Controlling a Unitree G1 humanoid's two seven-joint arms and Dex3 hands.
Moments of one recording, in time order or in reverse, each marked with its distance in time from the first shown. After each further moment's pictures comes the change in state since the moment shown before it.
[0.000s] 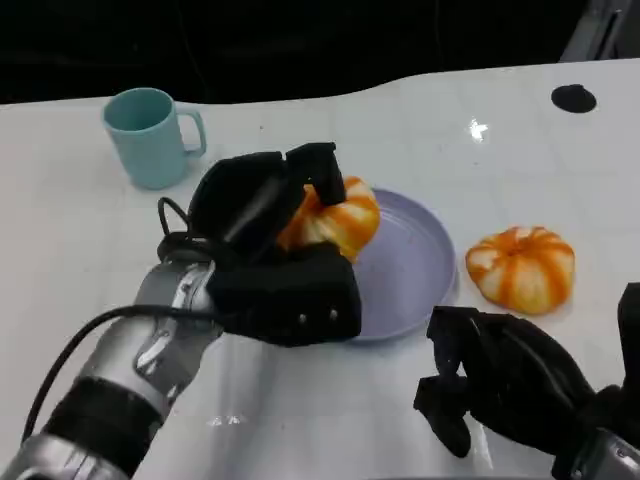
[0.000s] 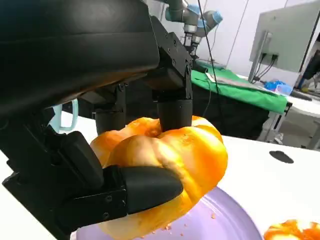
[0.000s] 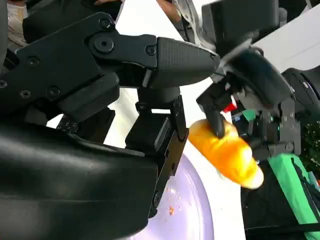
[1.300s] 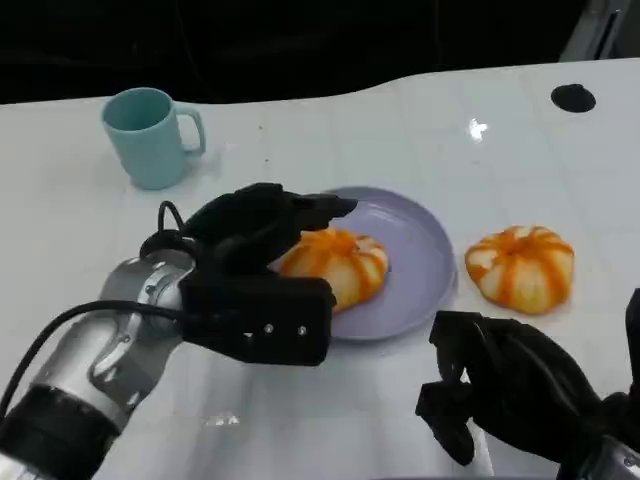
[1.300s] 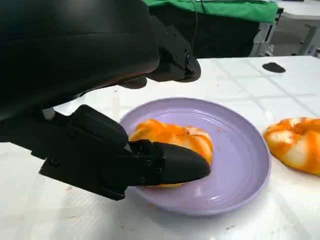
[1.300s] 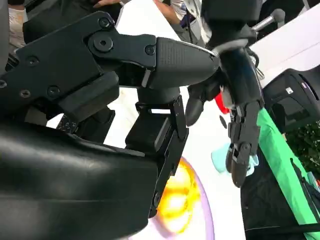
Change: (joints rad) left arm 0.084 0.143 -0.044 -0.226 -0.111 0.044 -0.421; right arm 0.030 -0.006 -0.002 -0.048 0.014 0.023 -0.008
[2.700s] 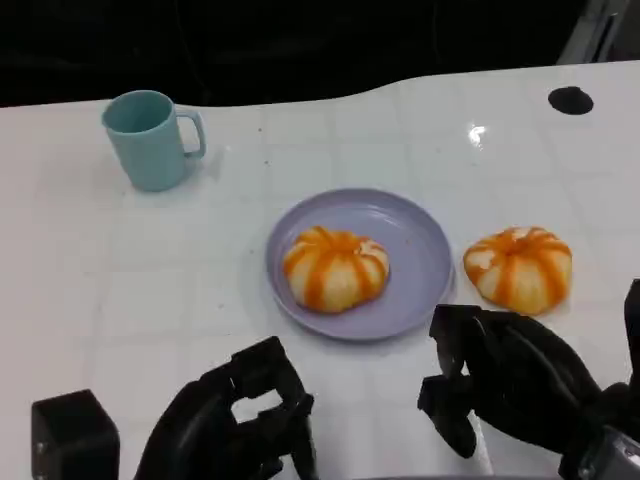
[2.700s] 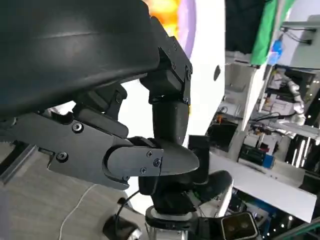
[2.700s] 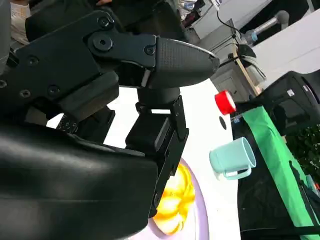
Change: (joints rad) left arm 0.806 -0.240 0.283 -0.570 -0.999 0.292 -0.146; right arm -0.027 -0.017 0.001 0.016 -0.004 -0.002 0.011
